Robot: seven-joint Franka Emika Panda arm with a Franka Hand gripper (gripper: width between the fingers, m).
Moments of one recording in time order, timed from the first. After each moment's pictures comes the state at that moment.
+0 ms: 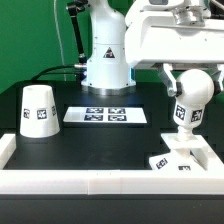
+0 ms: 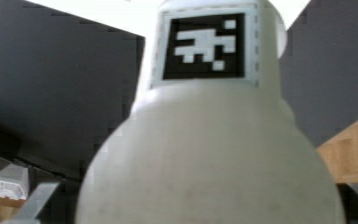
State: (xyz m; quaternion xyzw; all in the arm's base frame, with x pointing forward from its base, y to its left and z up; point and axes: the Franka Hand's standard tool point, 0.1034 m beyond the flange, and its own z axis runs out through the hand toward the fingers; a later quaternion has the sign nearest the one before) arm 0.623 0.108 0.141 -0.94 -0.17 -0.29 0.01
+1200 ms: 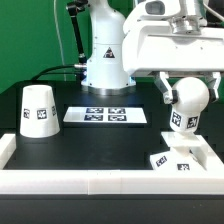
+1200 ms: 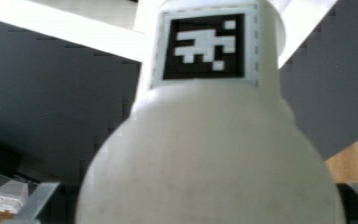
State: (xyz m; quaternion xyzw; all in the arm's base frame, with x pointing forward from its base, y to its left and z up) arm 0.616 0.105 0.129 -0.94 -0.17 -0.29 0.01
